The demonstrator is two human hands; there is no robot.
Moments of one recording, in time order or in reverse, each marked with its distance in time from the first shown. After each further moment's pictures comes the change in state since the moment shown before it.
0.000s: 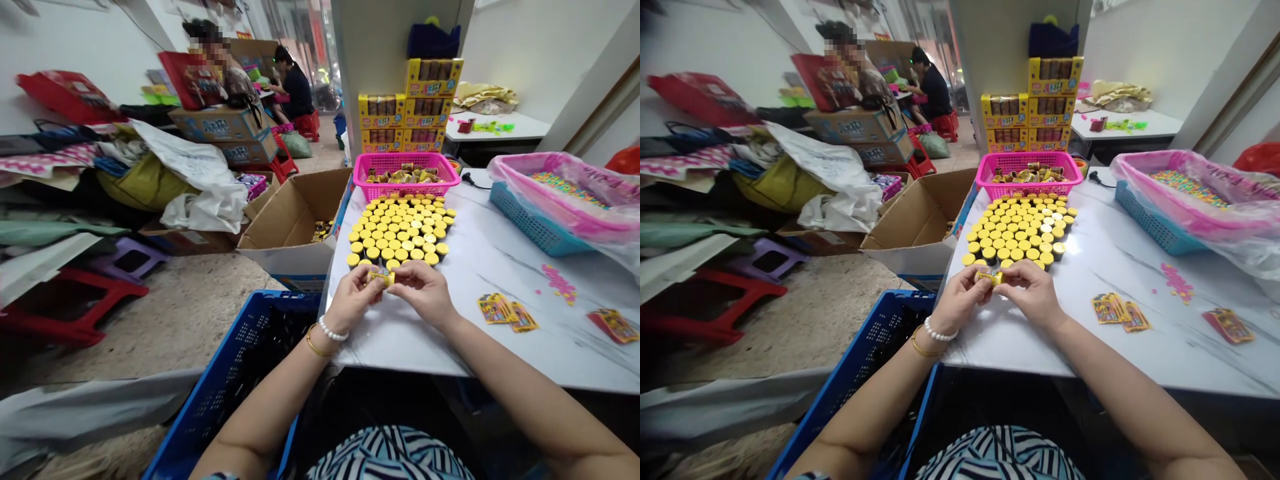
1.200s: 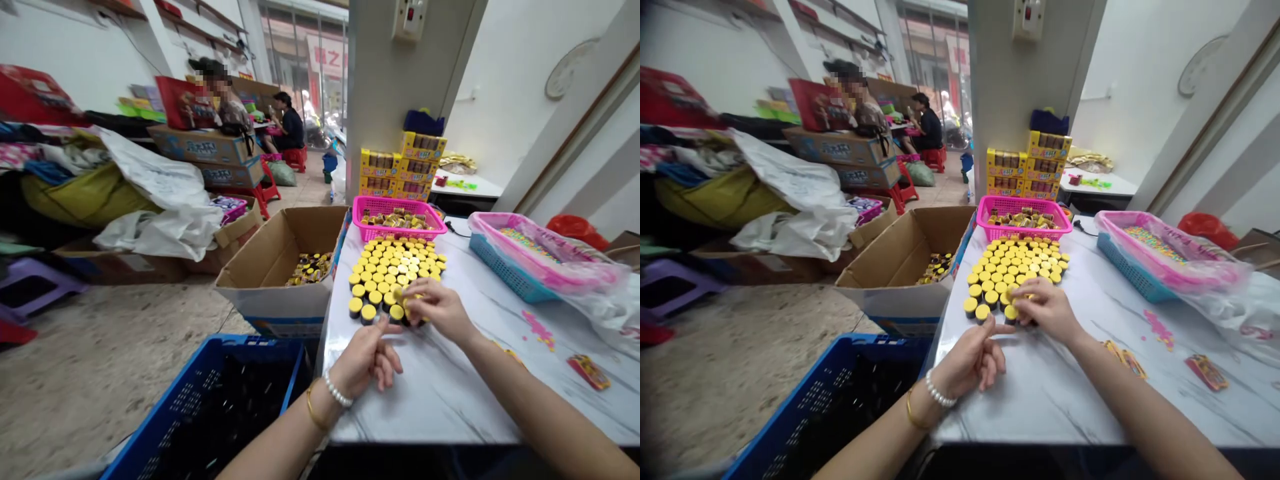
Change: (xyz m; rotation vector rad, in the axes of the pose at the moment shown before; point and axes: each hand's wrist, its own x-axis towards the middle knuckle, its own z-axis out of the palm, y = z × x) left_hand 0.002 0.004 -0.008 -0.265 -0.225 -0.501; right_hand 0.059 -0.023 -0.020 -0.115 -0.123 0.092
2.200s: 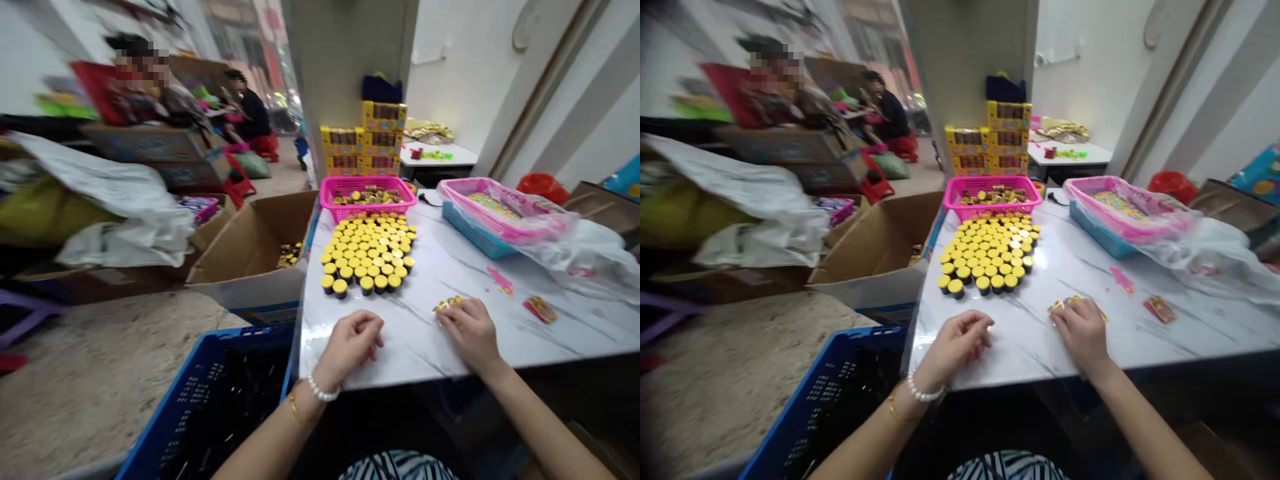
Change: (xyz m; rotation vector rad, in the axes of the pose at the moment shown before) left_hand -0.013 -0.036 0.037 0.506 0.179 0.173; right_hand -0.163 0.032 -0.079 -1.048 0.393 -0.271
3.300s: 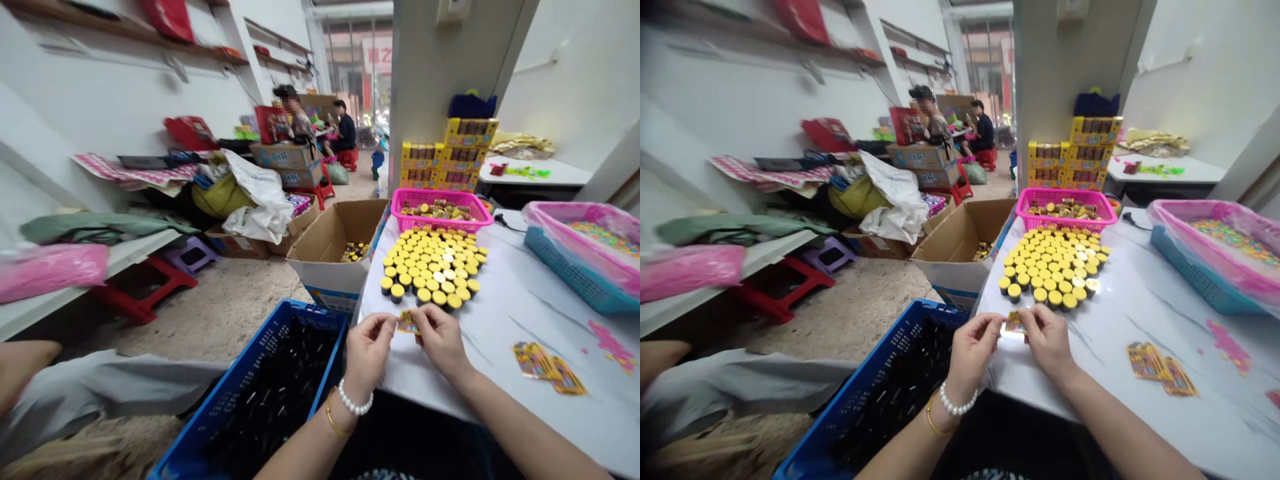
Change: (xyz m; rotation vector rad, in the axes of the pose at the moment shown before) left_hand -0.044 -0.003 -0.018 -0.004 0.671 0.327; right_hand 0.057 -0.135 0.091 0.933 -0.368 0.361
